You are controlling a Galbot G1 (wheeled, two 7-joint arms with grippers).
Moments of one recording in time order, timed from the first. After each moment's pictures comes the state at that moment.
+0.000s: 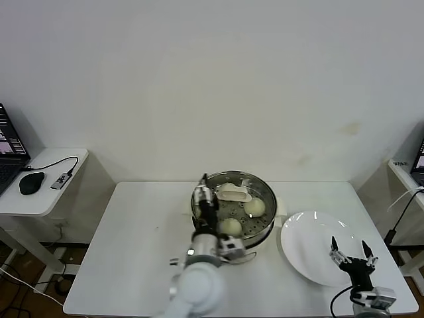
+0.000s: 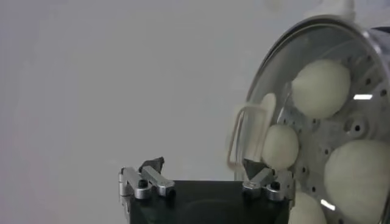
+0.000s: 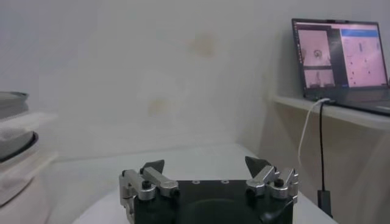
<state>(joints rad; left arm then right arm) 1.05 -1.47 0.10 -2.03 1.30 0.74 0.29 -1.55 1.40 0.87 1.88 0.31 -0.01 -0.06</state>
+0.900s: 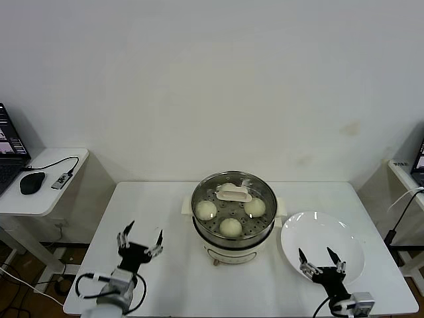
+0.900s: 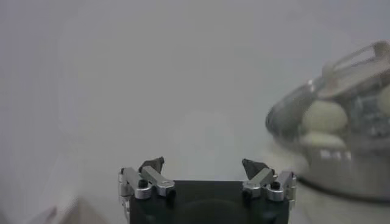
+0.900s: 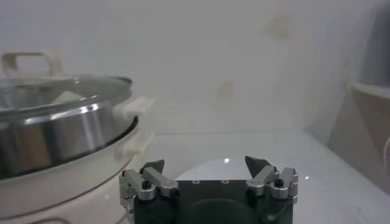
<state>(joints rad) 1.53 -1.37 -0.52 -2.09 0.18 0.27 0.07 -1.70 1.28 0.70 2.04 0.37 -0.12 -0.03</state>
